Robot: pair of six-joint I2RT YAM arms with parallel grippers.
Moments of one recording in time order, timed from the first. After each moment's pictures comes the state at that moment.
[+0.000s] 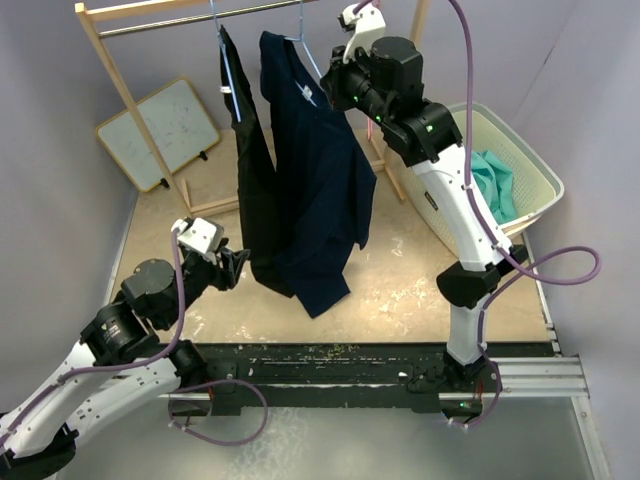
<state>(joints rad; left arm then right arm) -0.83 0.49 0.84 -0.50 -0.32 -0.07 0.62 1.94 2.55 -0.72 0.10 0.09</state>
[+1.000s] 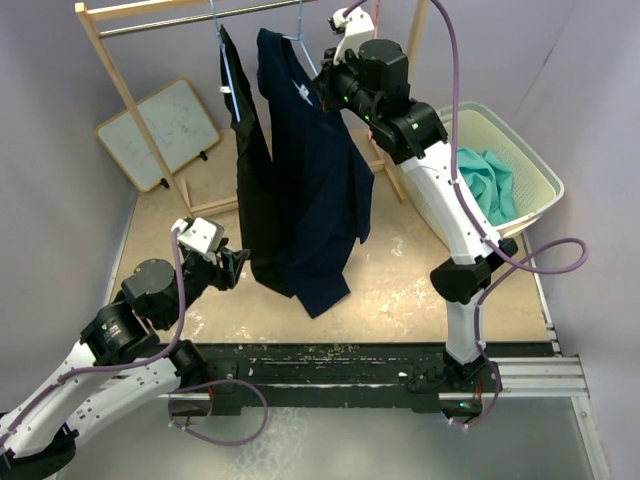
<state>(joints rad) -0.83 0.49 0.84 -0.50 -0.32 -0.07 0.62 2.00 2.55 -0.67 0.10 0.11</state>
